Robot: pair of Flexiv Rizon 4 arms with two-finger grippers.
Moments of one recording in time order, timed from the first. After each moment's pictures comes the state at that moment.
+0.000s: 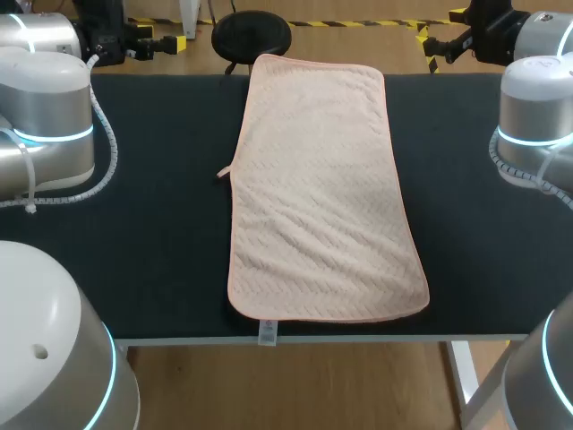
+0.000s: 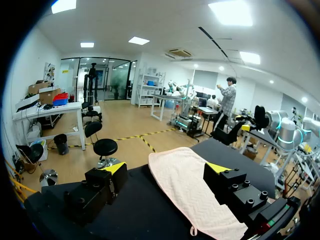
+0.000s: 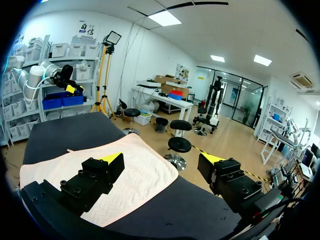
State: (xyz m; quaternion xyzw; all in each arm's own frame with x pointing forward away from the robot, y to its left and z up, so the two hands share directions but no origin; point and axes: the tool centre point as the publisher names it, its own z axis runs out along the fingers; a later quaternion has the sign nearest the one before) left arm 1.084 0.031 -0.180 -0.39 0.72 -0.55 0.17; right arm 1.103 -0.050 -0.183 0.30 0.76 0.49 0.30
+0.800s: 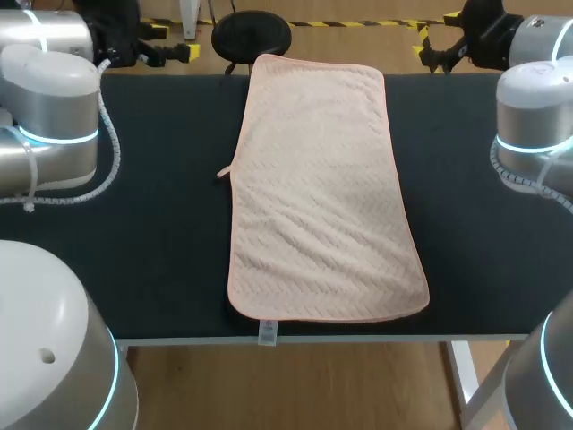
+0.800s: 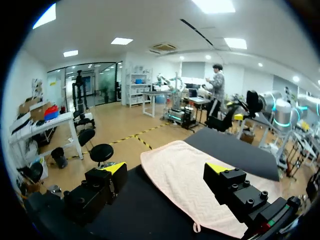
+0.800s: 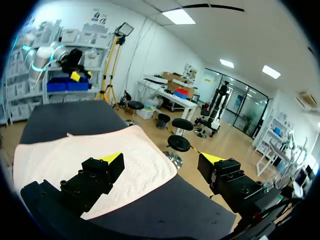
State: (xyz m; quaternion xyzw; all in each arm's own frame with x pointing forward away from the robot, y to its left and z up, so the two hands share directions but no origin) left arm 1.074 -0.005 -0.185 -0.31 0.77 -0.52 0.19; right arm 1.094 -0.040 -0.198 0.24 0.80 0.45 0.33
